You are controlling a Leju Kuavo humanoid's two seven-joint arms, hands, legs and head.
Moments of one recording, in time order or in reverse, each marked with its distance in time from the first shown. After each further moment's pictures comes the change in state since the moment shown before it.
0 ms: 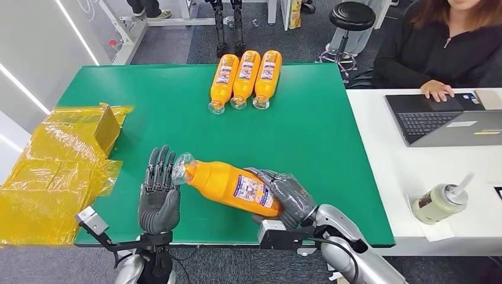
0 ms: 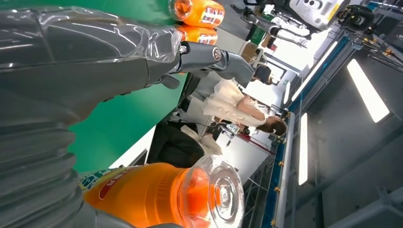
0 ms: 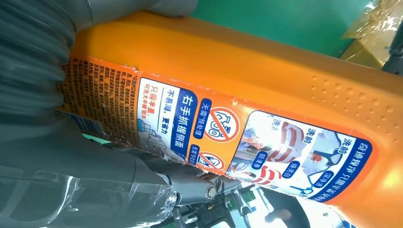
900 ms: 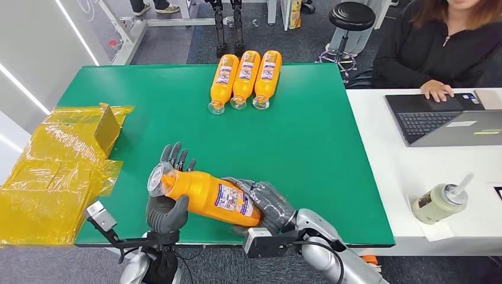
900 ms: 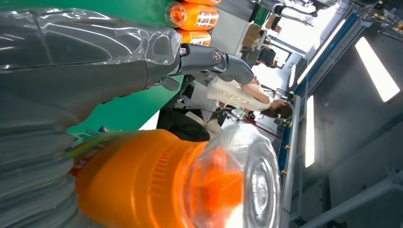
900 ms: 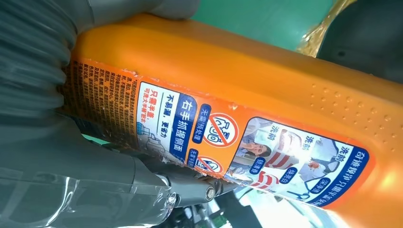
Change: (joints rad) left arm -0.012 -0.005 -0.045 -0.016 -0.013 0.006 0.036; right arm -0.035 0.106 0.089 0.135 -0.073 0.026 -0.135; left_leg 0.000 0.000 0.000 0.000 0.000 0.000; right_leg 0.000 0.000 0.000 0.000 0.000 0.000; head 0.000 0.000
